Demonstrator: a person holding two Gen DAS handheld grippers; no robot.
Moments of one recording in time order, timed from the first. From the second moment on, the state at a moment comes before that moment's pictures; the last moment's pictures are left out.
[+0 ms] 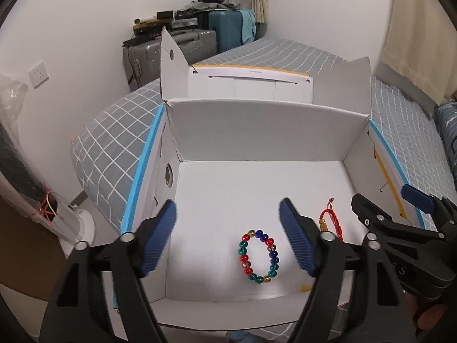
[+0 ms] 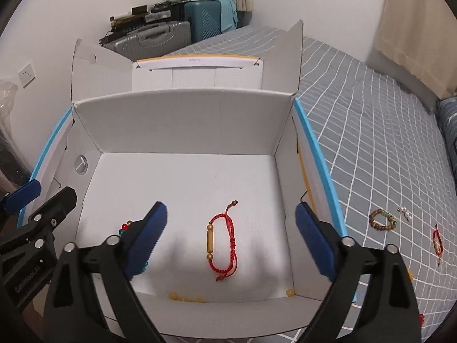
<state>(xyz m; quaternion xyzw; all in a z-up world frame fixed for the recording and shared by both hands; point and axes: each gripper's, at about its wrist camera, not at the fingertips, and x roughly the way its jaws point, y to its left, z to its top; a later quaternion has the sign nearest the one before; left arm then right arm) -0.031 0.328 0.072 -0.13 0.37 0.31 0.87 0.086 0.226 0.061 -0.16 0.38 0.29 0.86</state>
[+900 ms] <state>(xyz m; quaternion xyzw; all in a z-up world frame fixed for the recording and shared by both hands) -0.023 0.255 0.112 -0.11 0.34 0.26 0.90 0.082 0.089 0.127 -0.09 0.34 0.20 0.91</state>
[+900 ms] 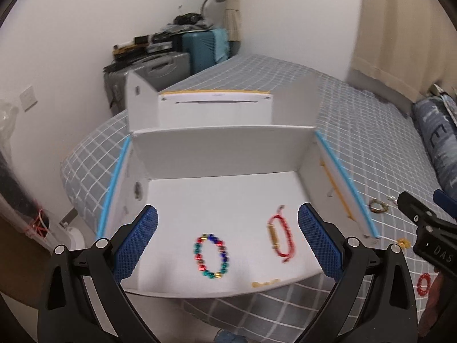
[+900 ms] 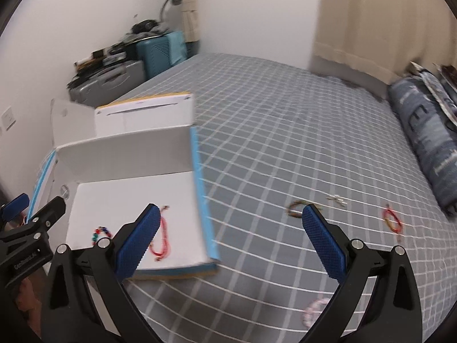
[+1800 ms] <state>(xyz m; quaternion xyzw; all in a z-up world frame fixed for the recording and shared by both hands) 0.143 0.024 0.074 -0.01 0.39 0.05 0.92 0.091 -0.197 0.082 -0.03 0.39 0.00 0.92</state>
